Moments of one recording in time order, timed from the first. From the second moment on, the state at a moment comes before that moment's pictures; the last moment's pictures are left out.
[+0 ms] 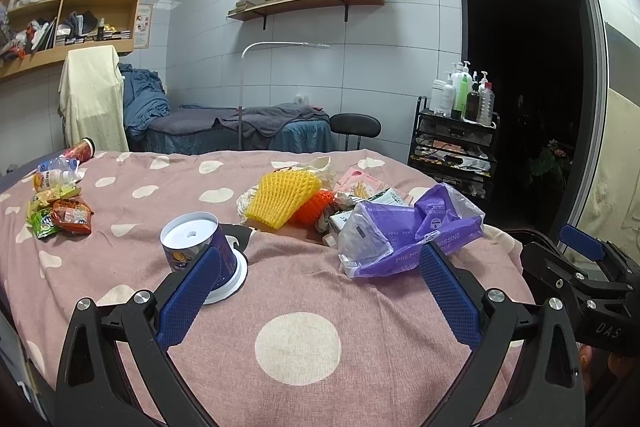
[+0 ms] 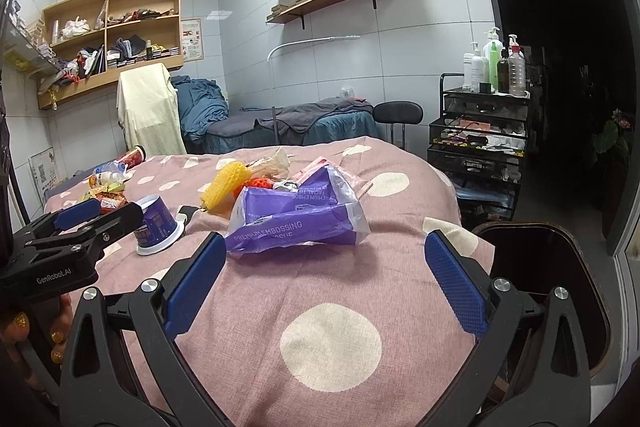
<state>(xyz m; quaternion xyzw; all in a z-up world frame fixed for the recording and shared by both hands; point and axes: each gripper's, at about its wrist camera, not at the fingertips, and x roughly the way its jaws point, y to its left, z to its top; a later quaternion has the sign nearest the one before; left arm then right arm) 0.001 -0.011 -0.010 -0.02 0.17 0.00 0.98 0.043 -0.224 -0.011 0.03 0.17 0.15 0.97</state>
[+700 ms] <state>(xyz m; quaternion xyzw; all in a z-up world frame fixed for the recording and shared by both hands) 0.000 -0.012 -0.014 -0.03 0.18 0.00 0.98 0.045 -0.222 -0.013 0.03 0.17 0.15 0.97</state>
